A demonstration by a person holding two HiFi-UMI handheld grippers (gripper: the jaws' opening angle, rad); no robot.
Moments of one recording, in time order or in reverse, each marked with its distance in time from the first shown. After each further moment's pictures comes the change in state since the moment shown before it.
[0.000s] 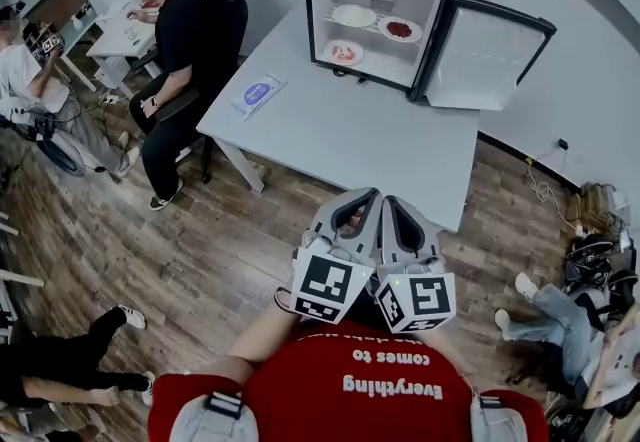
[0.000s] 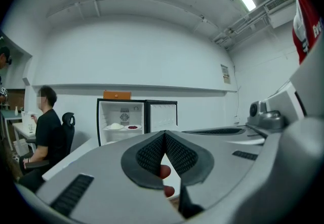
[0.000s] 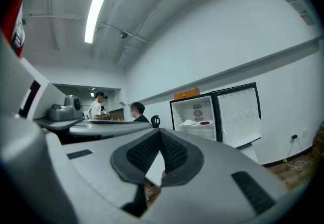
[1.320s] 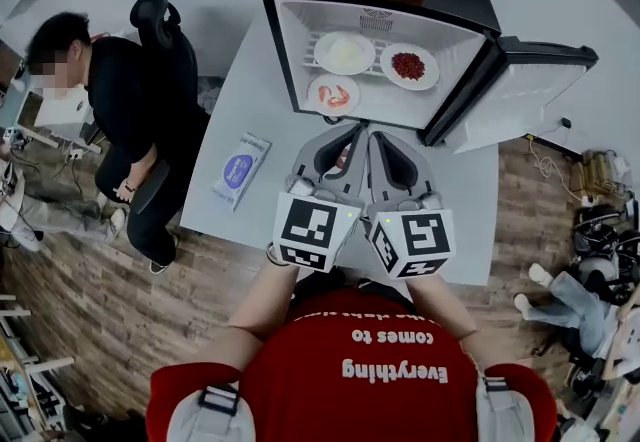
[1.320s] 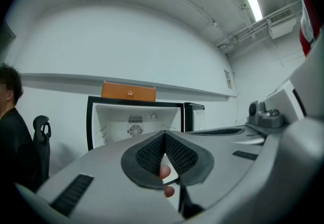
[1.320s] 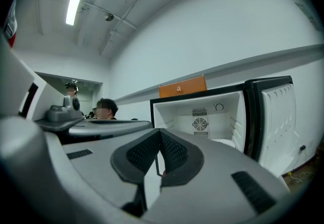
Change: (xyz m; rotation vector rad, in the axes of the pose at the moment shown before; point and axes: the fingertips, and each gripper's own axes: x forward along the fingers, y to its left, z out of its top) left arm 0.280 0.285 0.045 -0.010 -0.057 -0.138; right arm 0.385 -0.101 0.039 -0.043 0.009 -0.134
